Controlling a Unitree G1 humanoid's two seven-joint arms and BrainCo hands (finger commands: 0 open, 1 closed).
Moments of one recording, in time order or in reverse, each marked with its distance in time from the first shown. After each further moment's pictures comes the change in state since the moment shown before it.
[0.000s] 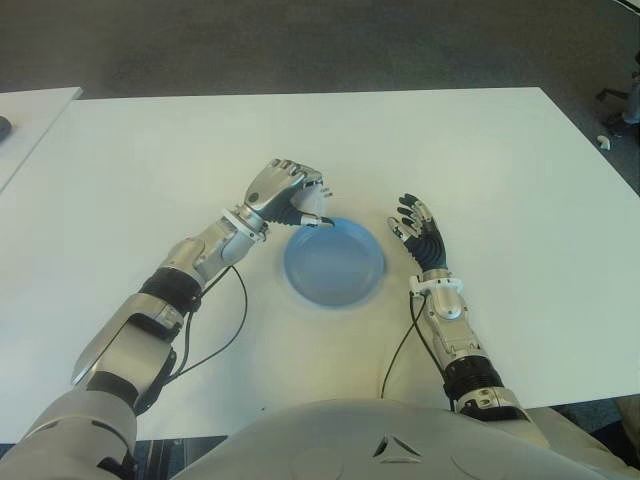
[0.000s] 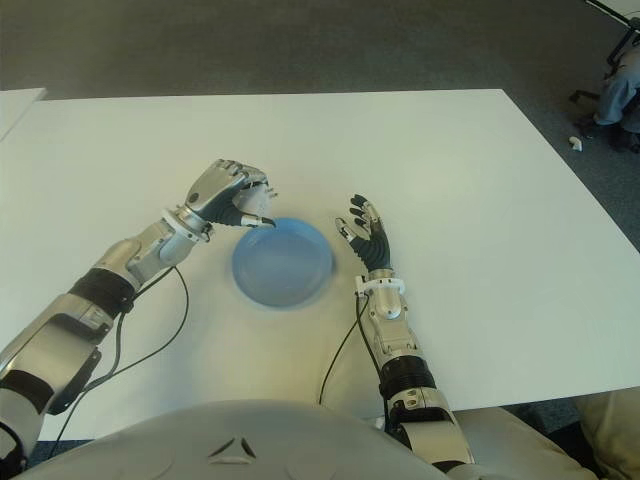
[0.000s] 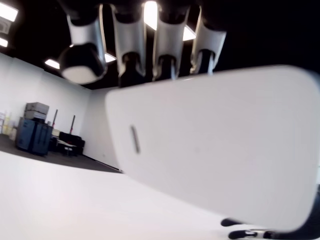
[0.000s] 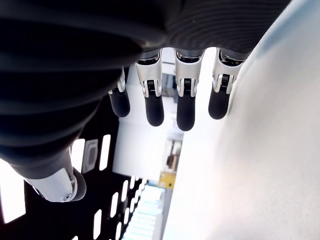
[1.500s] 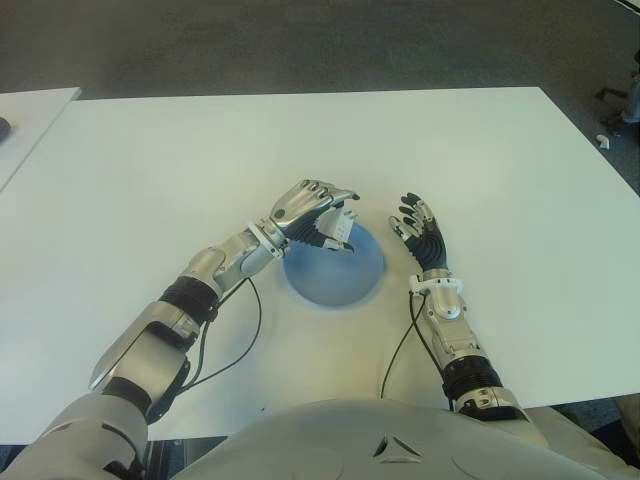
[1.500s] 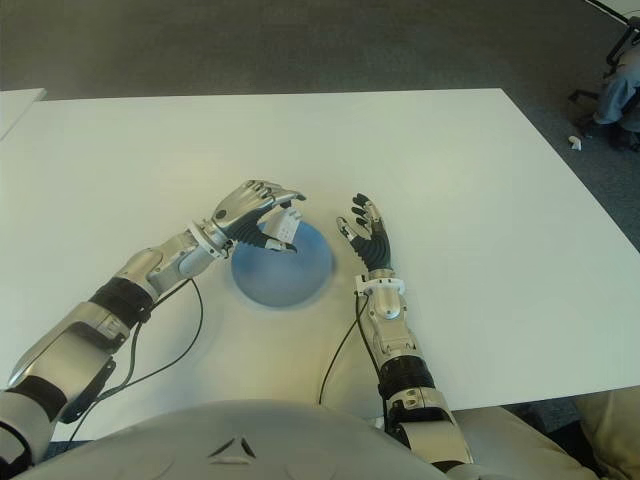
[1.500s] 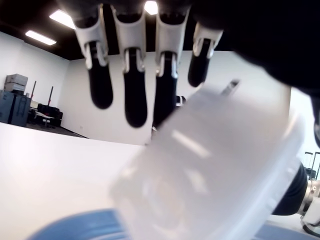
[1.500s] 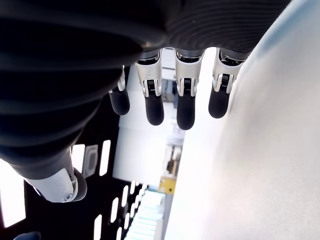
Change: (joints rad) left arm 0.034 -0.057 -0.028 -0.032 0.054 -0.010 -0.076; right arm 0.000 0.006 -0.002 0.000 -0.002 0.001 -0.019
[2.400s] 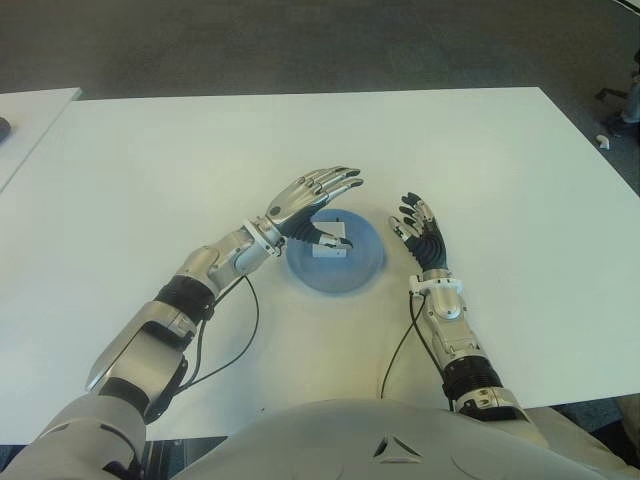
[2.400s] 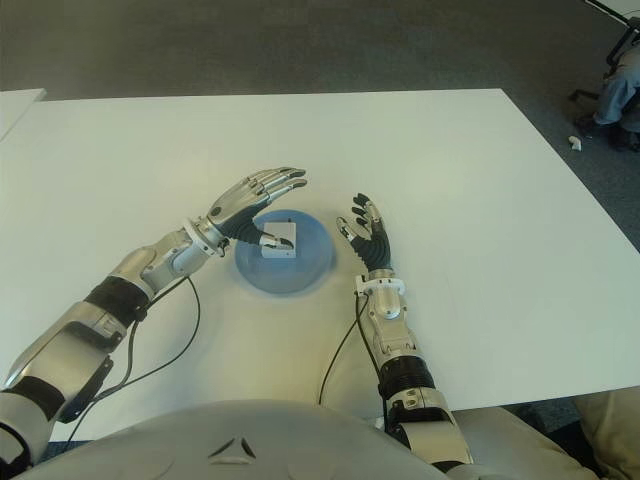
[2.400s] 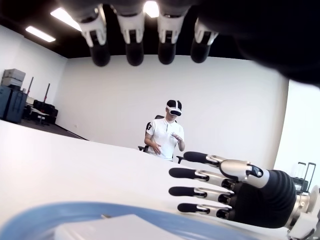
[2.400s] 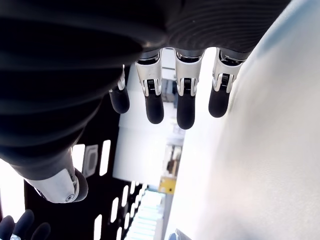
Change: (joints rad) left arm 0.003 0.005 0.036 0.000 -0.063 -0.059 -0.052; right arm 0.000 0.000 0.000 0.000 0.001 0.000 0.000
